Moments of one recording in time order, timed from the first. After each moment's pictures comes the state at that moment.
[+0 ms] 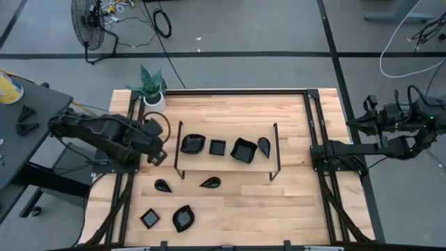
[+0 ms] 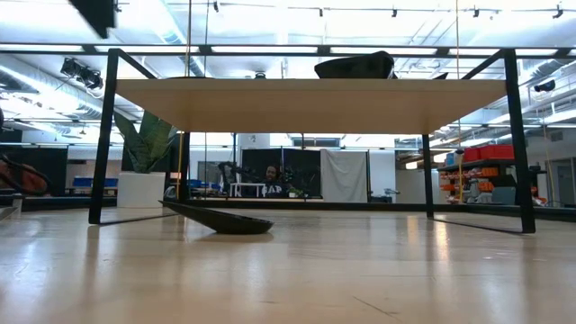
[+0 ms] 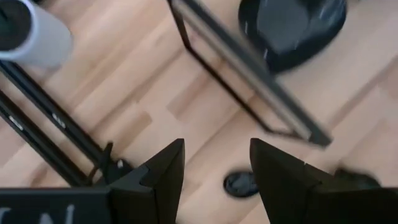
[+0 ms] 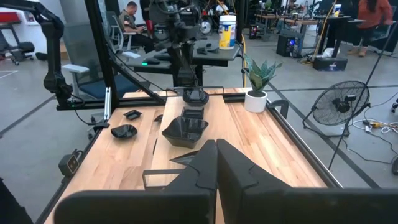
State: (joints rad) left arm -0.30 1.20 1.41 -1.56 -0.34 -1.04; right arm -0.04 0.18 1.24 -1.21 -0.01 0.02
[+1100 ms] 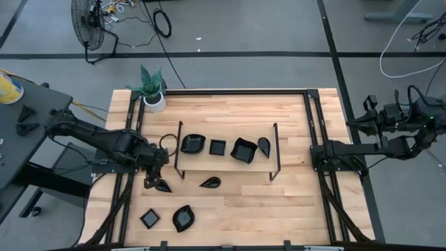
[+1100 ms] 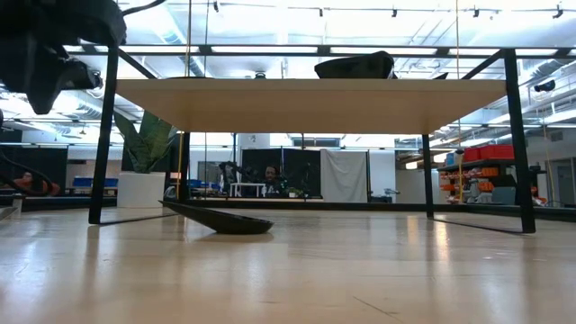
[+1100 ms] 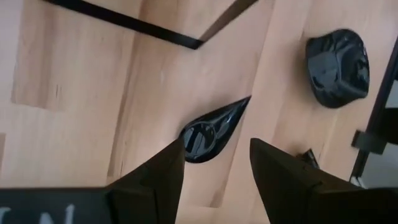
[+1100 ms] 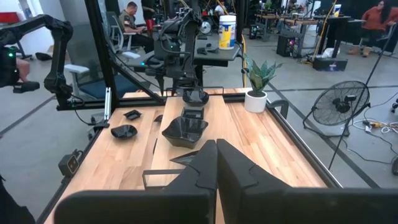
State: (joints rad) left arm -0.32 1.02 0.81 -1.01 0.09 -0.59; right arm -0.04 0.18 1.24 -1.21 -0.01 0.02
